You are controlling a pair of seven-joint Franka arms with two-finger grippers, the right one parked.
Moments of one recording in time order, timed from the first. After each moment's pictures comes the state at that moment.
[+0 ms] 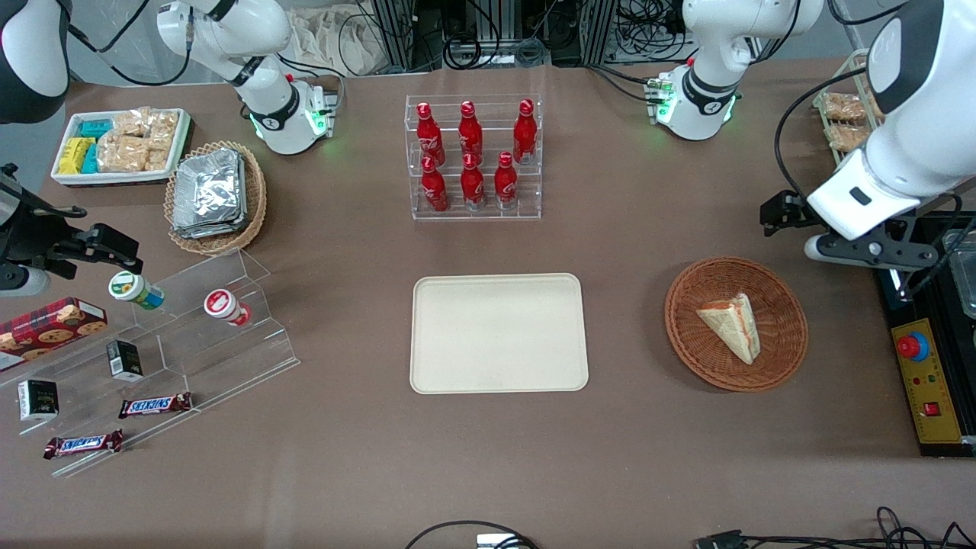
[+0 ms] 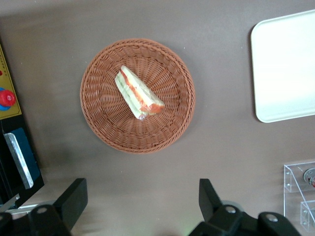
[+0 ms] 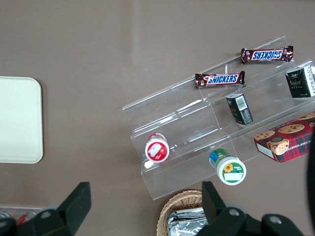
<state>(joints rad) -0.12 0.04 -0.03 -1.64 0.04 1.58 0.03</state>
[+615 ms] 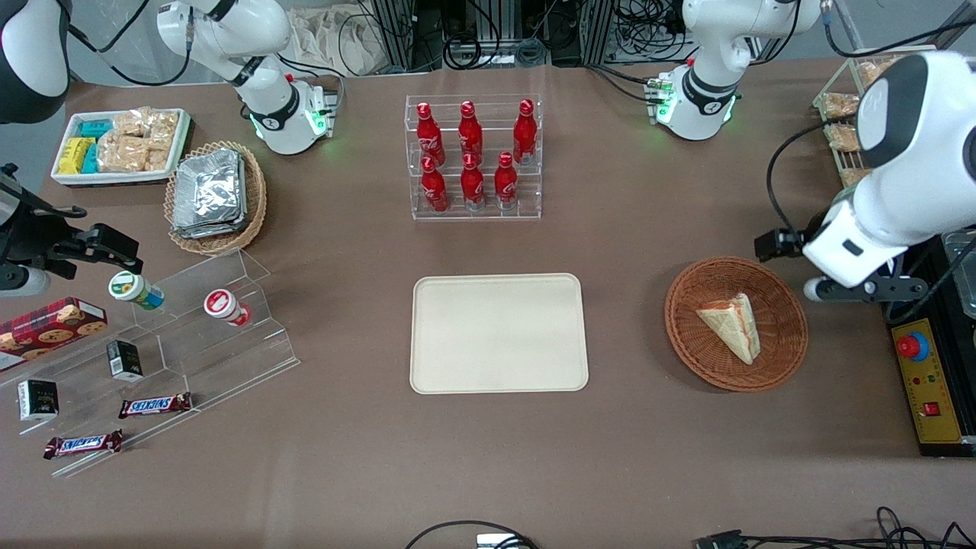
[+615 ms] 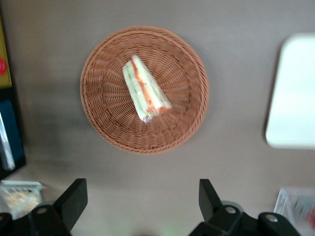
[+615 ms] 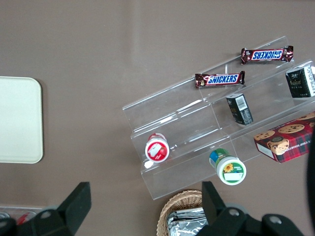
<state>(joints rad) -0.11 0.15 0.00 -1.66 0.04 1.63 -0.23</state>
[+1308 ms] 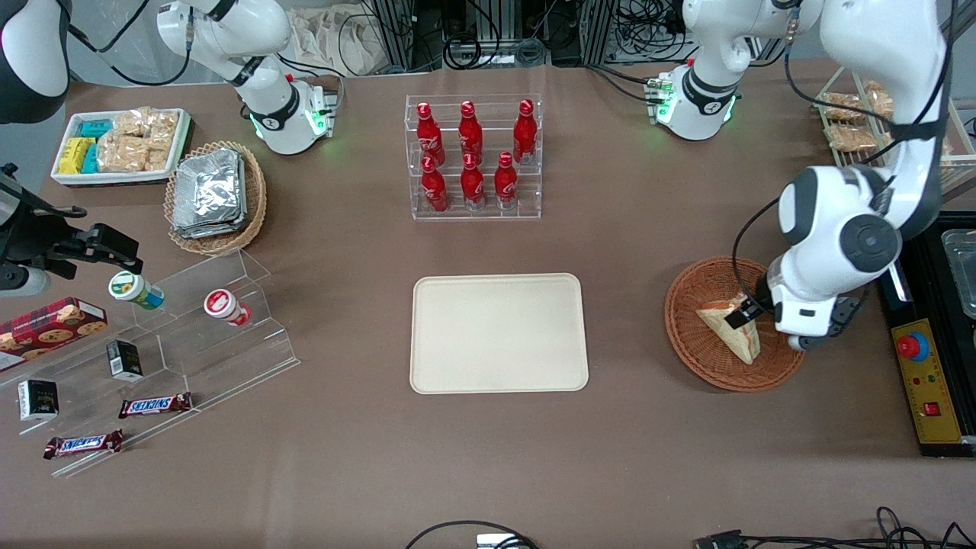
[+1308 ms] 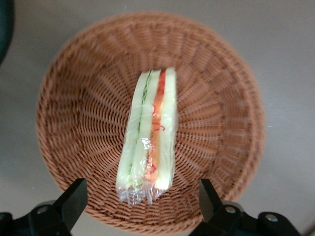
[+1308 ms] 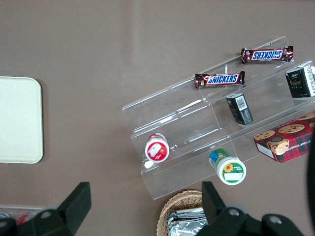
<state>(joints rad) -0.12 0.28 0.03 -2.04 0.04 2.20 -0.76</state>
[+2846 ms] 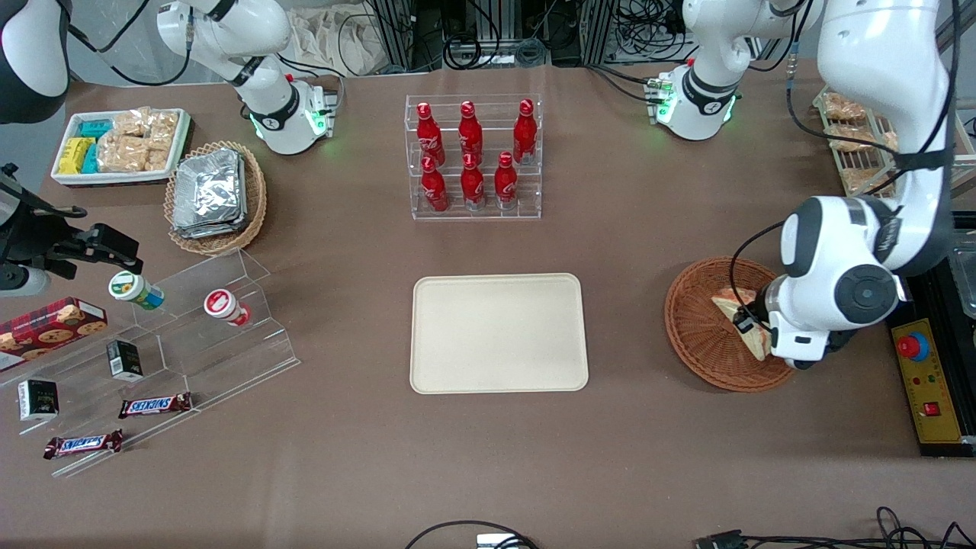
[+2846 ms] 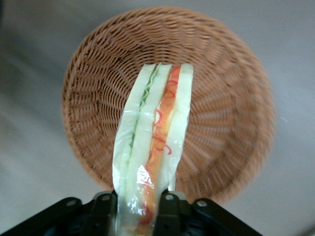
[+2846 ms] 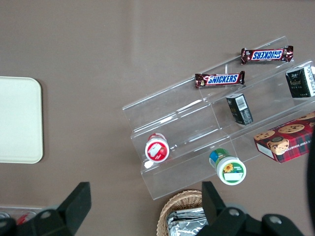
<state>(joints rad) -0.12 0.37 0.00 -1.70 0.06 1.79 -0.72</state>
